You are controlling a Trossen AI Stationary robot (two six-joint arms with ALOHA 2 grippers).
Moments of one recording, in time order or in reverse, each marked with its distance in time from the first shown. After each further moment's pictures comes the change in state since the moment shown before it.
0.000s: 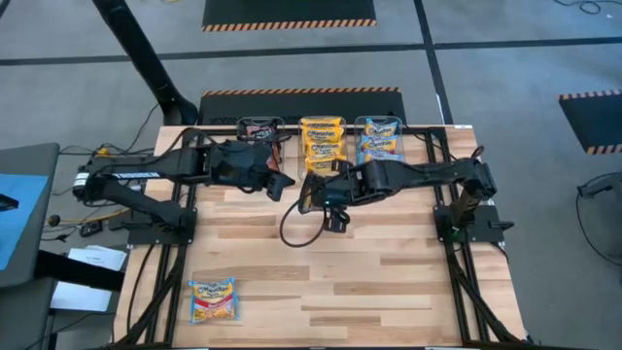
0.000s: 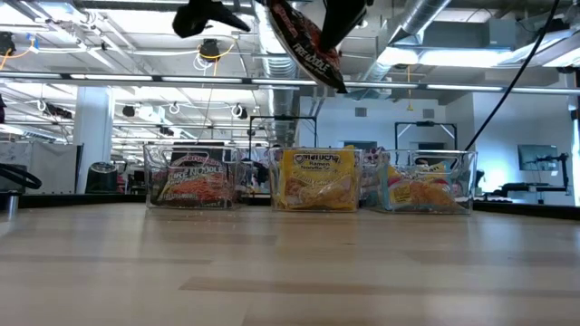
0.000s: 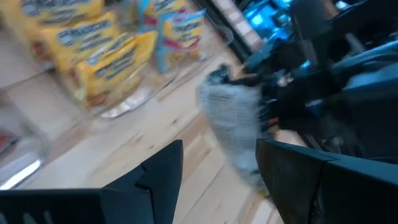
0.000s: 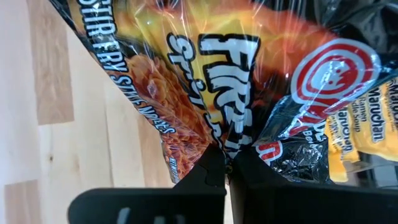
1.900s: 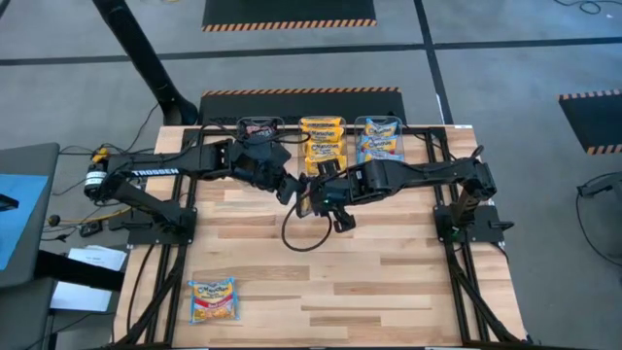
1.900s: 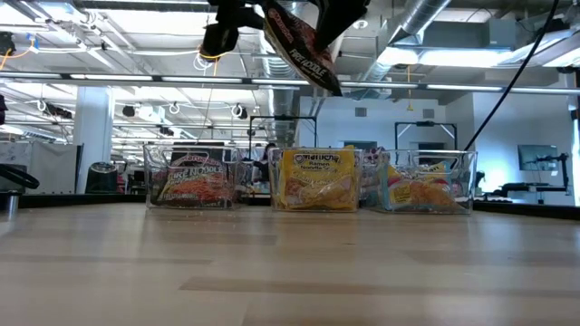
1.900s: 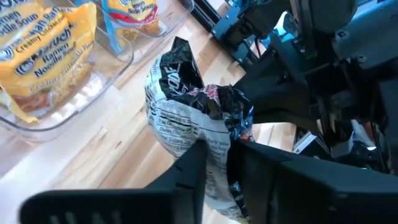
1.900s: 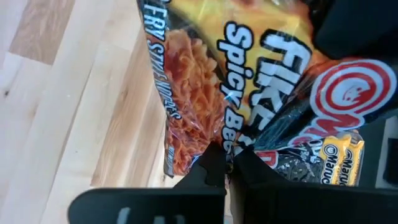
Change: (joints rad) left arm 0.081 0.116 0.000 0.129 0.282 0.107; right arm -0.004 0.000 -0.002 0.042 0.004 -0.463
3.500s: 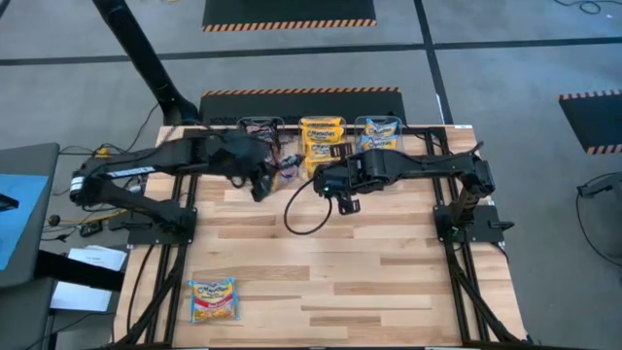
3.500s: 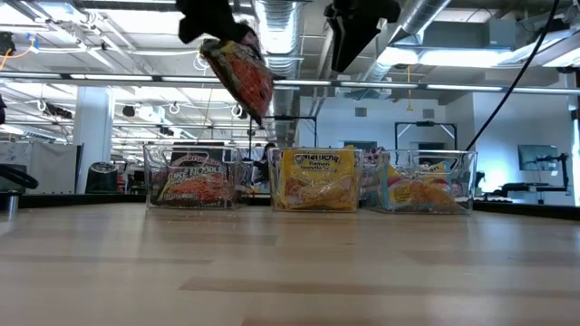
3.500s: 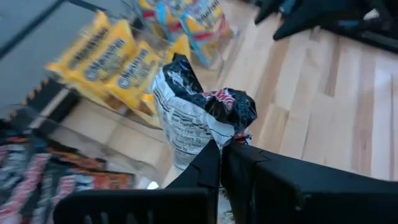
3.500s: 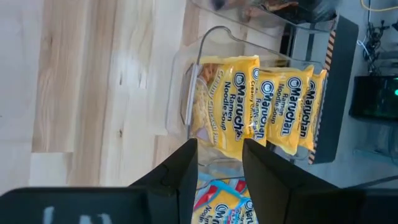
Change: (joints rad) left arm 0.031 -0.132 0.000 -0.269 -0.256 0.495; right arm -0.077 0.000 0.001 -0.148 0.155 0.071
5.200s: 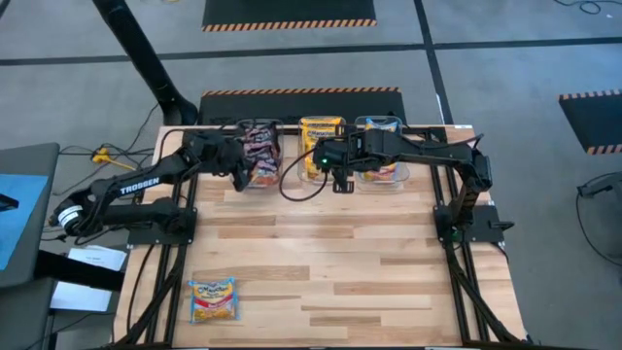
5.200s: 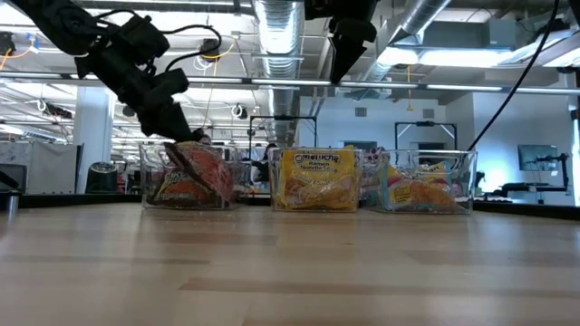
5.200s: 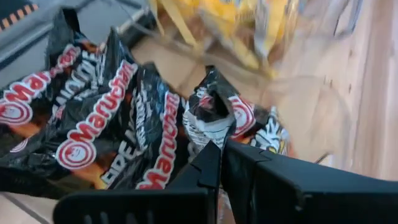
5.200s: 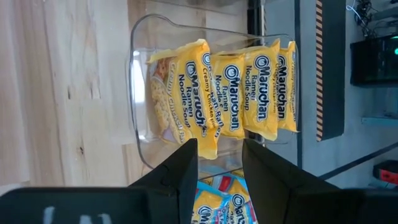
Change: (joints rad) left arm 0.563 -0.228 -0.758 0.582 0.354 0.313; right arm -0.149 0.000 0.000 0.061 -0.004 0.027
